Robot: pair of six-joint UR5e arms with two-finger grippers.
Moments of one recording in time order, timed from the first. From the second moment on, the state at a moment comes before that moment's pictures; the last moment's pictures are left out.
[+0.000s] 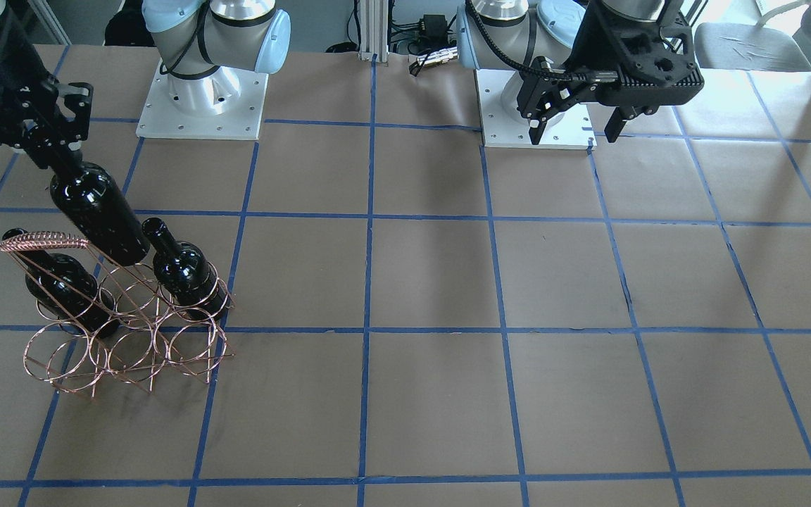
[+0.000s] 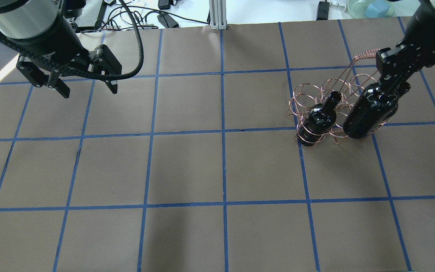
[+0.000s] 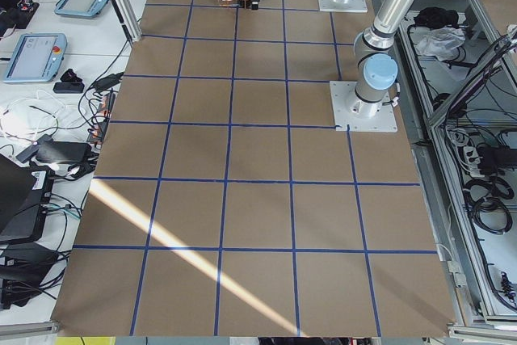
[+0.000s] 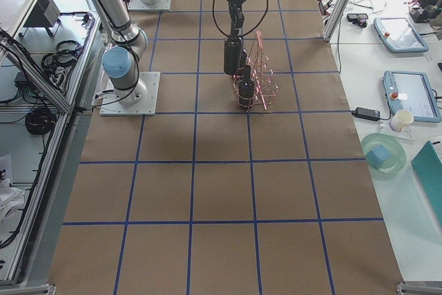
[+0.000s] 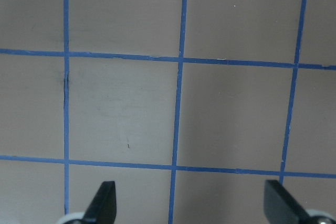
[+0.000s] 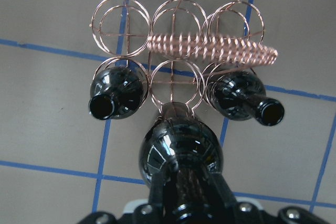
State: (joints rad) left arm -1.59 -1.50 -1.50 -1.69 1.59 -0.09; right arm 1.37 -1.62 1.55 -1.55 -1.63 -0.38
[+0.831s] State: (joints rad) left arm -1.59 -1.50 -1.50 -1.69 1.59 -0.08; right arm 1.37 -1.52 1.51 -1.60 -1.61 -0.39
